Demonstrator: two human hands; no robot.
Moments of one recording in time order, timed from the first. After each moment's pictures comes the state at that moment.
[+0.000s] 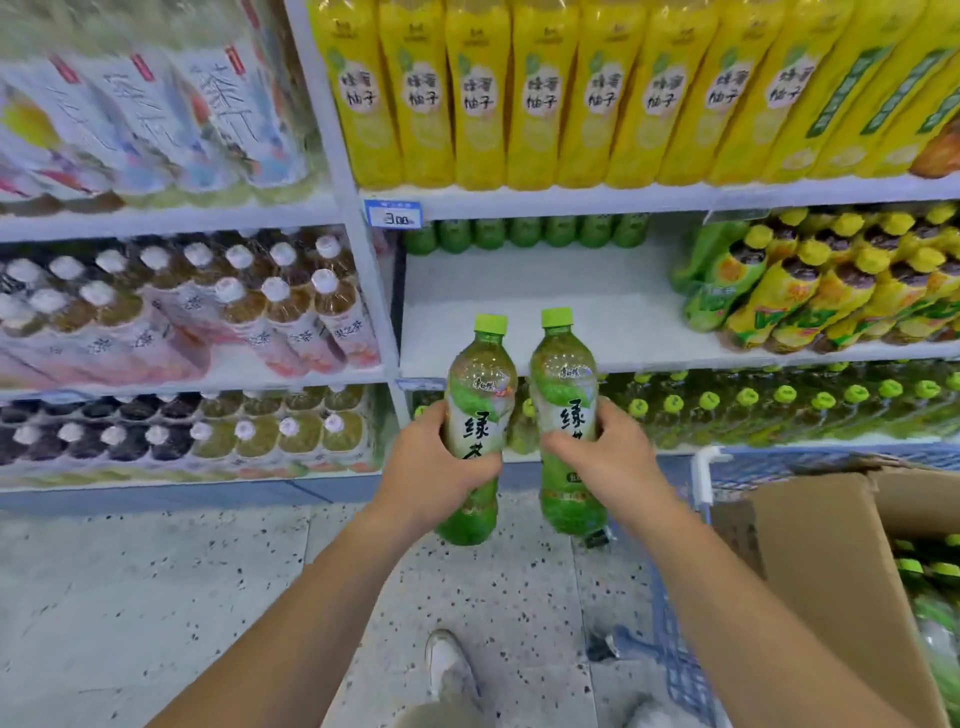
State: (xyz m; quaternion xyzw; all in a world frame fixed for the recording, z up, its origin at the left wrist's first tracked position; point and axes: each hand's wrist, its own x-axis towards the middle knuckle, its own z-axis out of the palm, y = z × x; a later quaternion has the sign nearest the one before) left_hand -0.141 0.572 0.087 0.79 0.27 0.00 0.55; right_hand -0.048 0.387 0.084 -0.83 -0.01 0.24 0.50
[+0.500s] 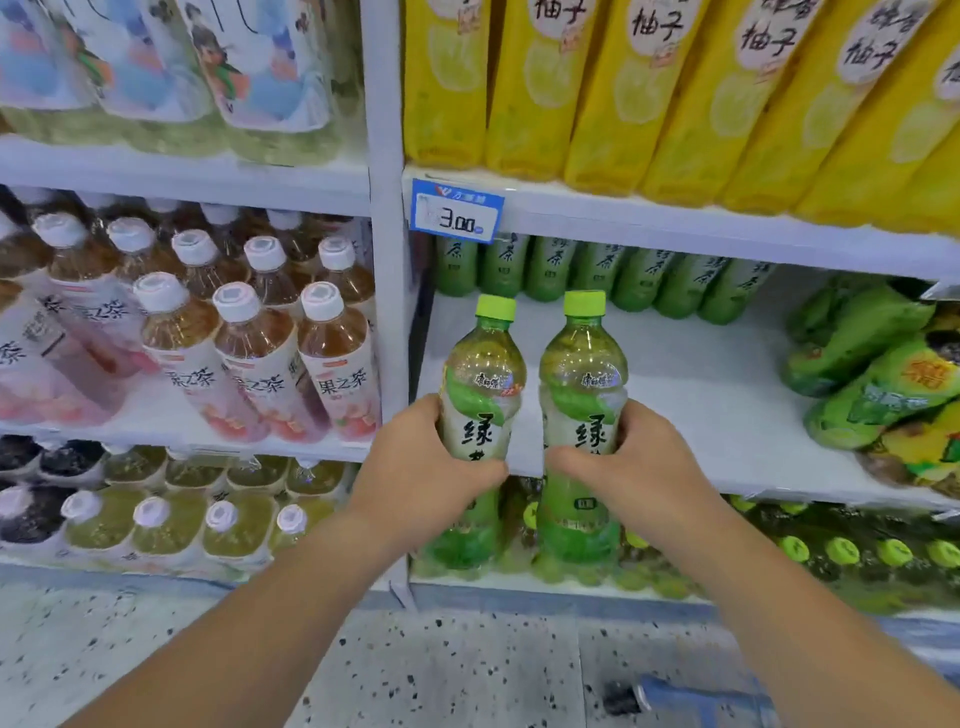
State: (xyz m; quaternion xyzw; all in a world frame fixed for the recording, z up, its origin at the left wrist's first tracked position) left_hand -0.029 0.688 -0.020 0.80 0.28 0.06 0.53; right_hand 0.071 0.506 0.000 -0.87 -0.11 0.20 0.44
